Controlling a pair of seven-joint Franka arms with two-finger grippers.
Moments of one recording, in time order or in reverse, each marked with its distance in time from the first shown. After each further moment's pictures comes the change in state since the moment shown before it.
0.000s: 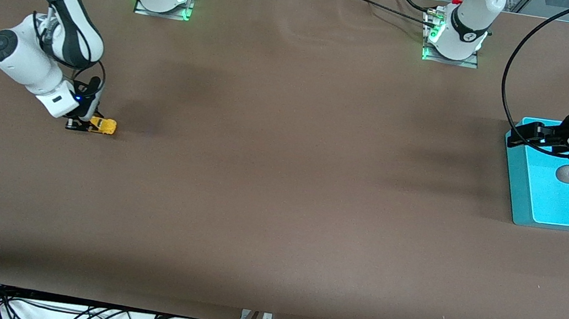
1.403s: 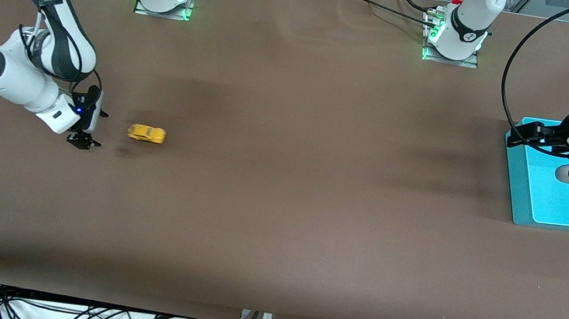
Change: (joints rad) left arm 0.000 0.000 -0.001 0.000 0.000 0.000 0.006; right arm -0.016 0.046 0.132 0.244 0.000 -0.317 0.022
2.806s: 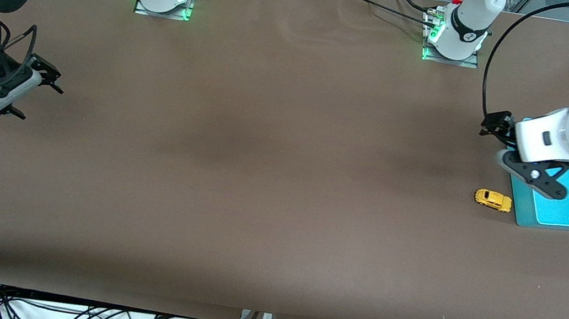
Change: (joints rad) left arm -0.078 0.077 -0.011 -0.003 0.000 -0.043 0.461; right arm 0.088 -0.274 -0.043 0.339 -0.007 -0.533 0.958
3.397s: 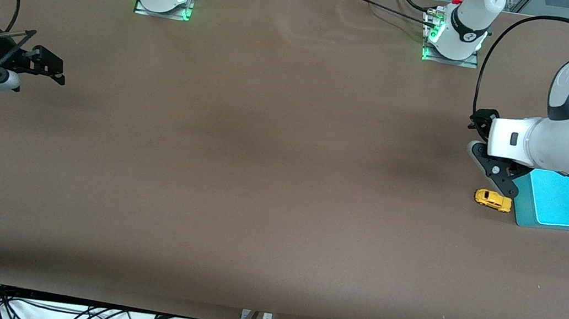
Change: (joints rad) left arm -0.012 0.021 0.013 -0.098 0.000 0.022 0.259; right arm 0.035 -0.054 -0.003 0.058 0.000 -0.141 0.530
